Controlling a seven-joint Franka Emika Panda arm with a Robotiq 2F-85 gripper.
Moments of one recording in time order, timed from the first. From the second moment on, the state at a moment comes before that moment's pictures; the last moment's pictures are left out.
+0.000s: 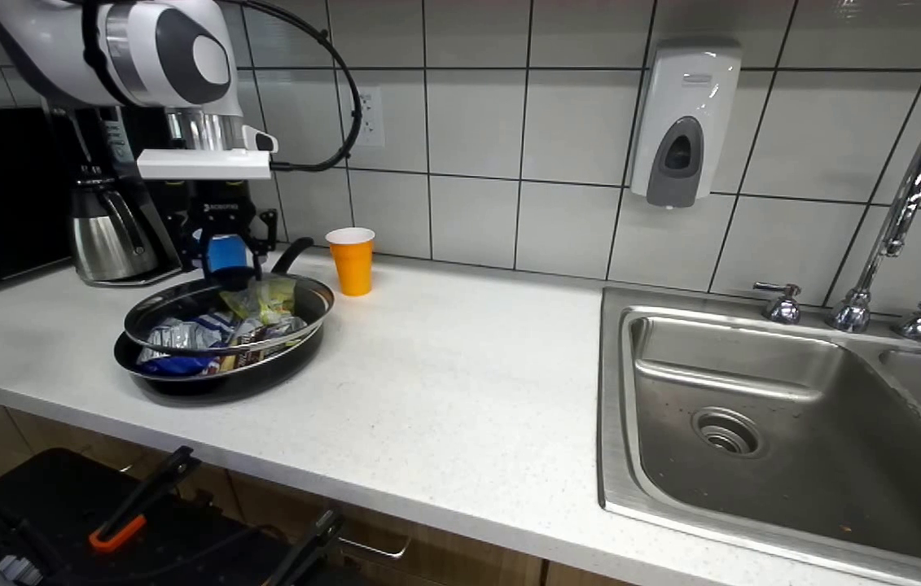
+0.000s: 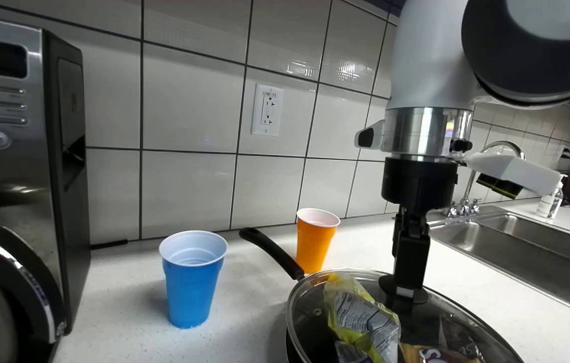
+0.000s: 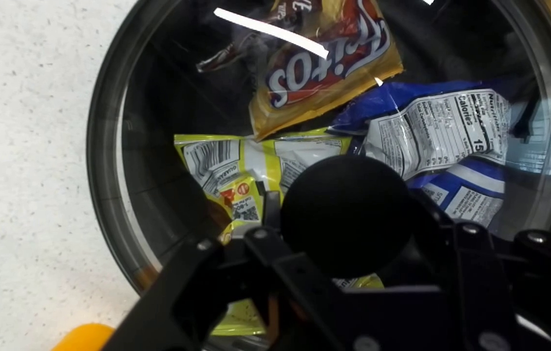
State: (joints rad) arm 0.19 0.12 0.22 -2.37 -0.02 2.37 -0.34
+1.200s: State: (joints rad) arm 0.22 0.12 0.23 -2.37 -0.08 2.36 -0.29
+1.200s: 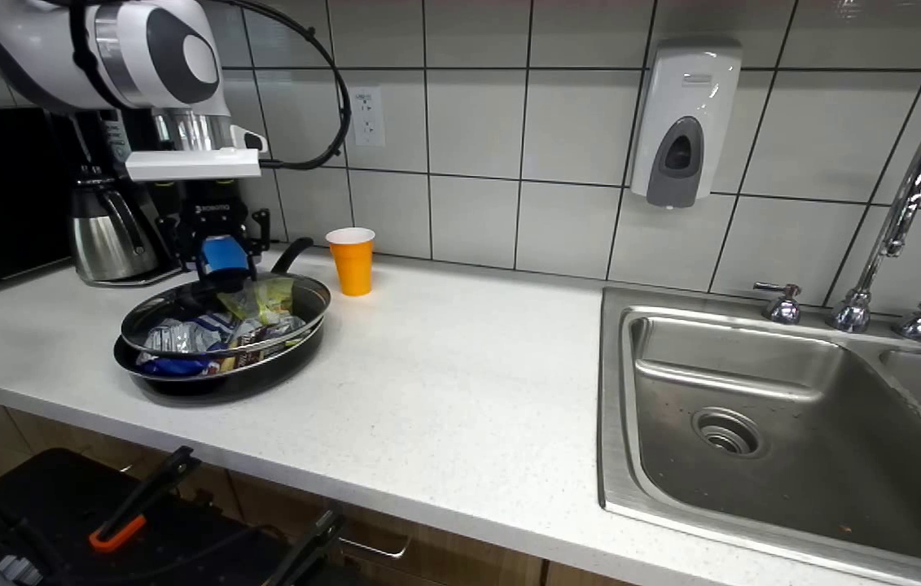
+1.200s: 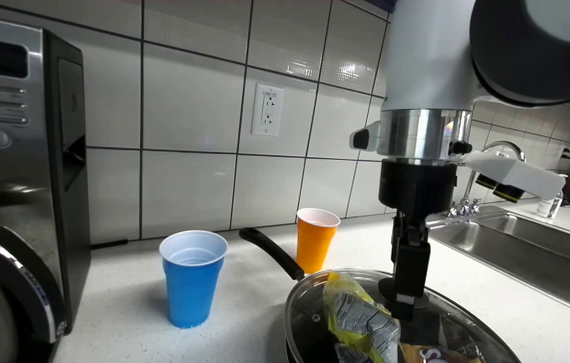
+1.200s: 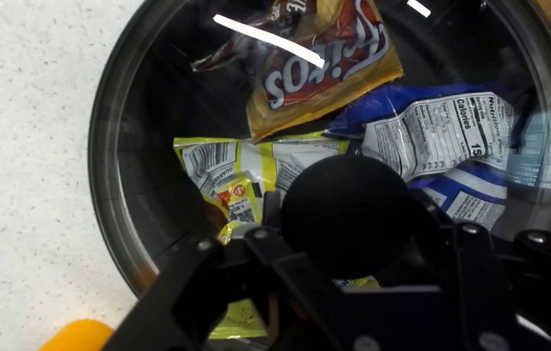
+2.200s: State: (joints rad) arm 0.24 0.12 0.23 -2.38 -0.11 2.36 -0.21
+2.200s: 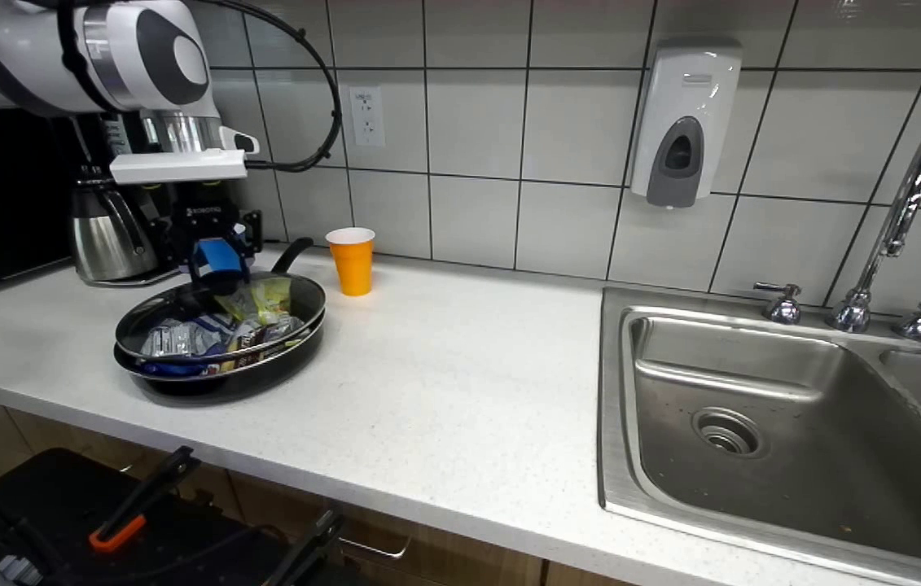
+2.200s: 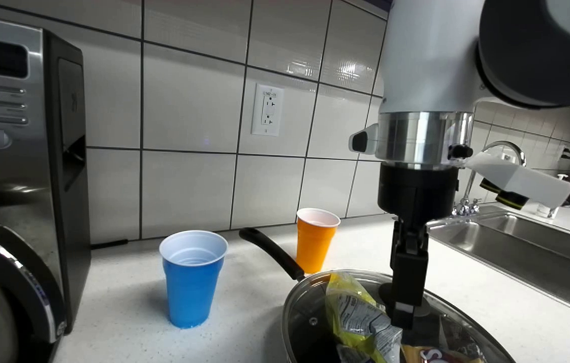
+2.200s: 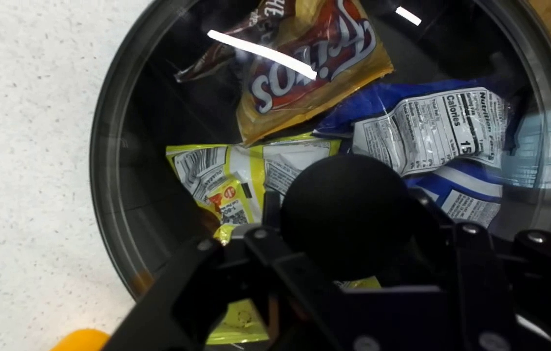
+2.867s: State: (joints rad) arm 0.24 0.12 0.23 -2.40 -0.11 2.36 -0.16
